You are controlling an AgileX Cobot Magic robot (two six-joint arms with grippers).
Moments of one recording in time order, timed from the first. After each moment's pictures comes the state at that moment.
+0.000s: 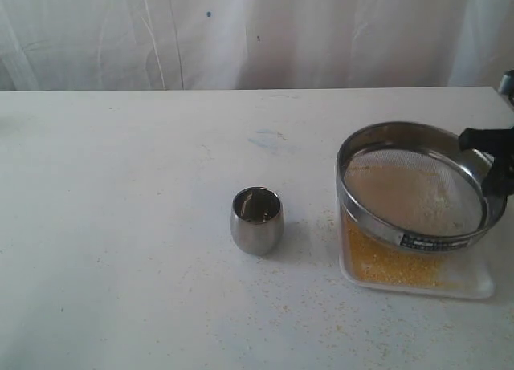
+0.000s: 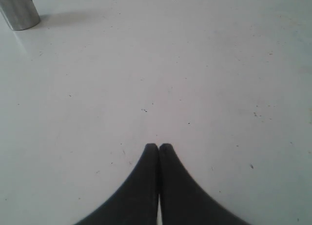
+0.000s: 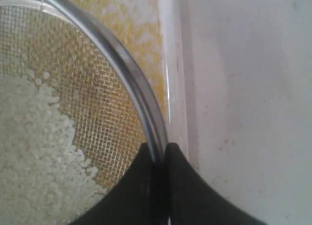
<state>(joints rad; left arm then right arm) 0.06 0.03 0.02 0.19 0.40 -0.16 -0.21 1.74 -1.18 0.29 0.85 -0.19</state>
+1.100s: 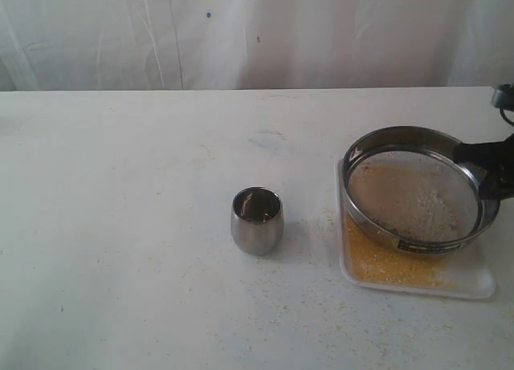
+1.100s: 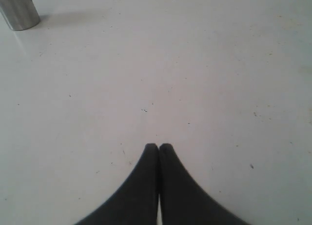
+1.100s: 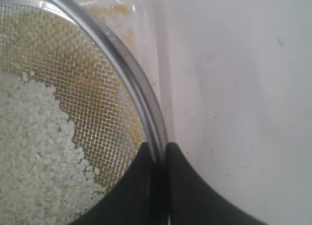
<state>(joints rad) 0.06 0.03 0.02 0.19 0.40 -0.16 -0.20 1.82 -1.13 0.29 0.64 -0.23</state>
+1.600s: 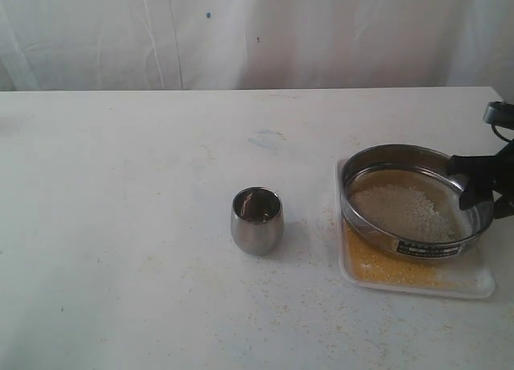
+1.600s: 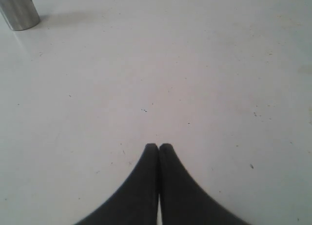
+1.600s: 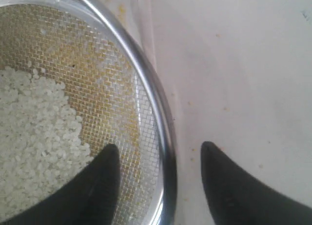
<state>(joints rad) 0.06 0.03 0.02 0.19 0.40 -0.16 -0.20 1.87 -1.12 0.31 0.64 -0.23</state>
